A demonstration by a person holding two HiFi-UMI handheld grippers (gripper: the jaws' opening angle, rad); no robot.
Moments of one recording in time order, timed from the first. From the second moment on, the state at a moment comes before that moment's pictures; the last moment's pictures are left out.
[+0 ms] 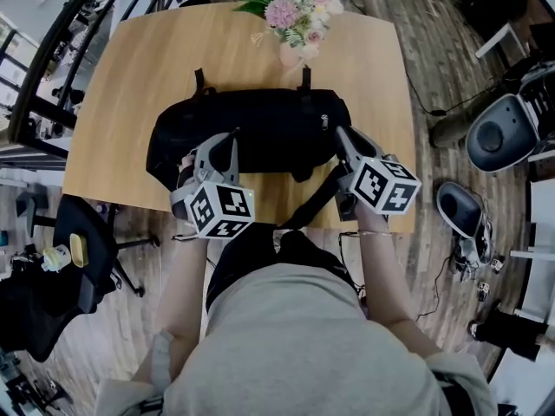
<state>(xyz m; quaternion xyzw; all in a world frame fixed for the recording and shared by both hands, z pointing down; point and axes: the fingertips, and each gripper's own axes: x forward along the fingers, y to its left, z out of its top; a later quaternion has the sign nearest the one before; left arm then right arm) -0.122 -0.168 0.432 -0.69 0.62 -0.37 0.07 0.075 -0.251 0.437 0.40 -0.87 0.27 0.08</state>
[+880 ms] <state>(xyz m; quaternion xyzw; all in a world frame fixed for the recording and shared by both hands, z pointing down) -0.136 -0.162 0.411 -0.73 0.59 -0.34 0.09 -0.073 -0.190 0.382 0.20 -0.94 -0.10 0.26</state>
